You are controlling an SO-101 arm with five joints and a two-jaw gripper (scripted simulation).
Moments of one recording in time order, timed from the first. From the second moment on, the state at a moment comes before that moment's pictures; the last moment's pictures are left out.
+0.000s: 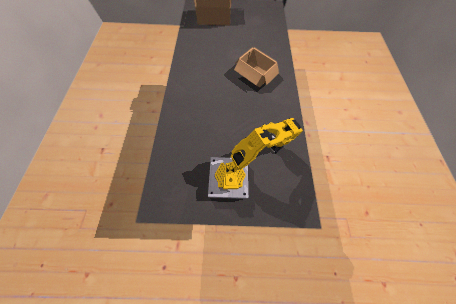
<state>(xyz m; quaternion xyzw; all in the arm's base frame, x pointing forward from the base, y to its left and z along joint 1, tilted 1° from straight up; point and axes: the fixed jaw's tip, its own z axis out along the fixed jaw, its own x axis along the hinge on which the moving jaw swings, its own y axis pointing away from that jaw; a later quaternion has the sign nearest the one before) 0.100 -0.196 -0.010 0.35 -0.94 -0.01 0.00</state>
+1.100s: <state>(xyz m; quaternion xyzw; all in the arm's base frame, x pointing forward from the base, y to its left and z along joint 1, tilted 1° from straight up) 0.098 -0.193 -0.021 0.35 -0.94 -0.01 0.00</state>
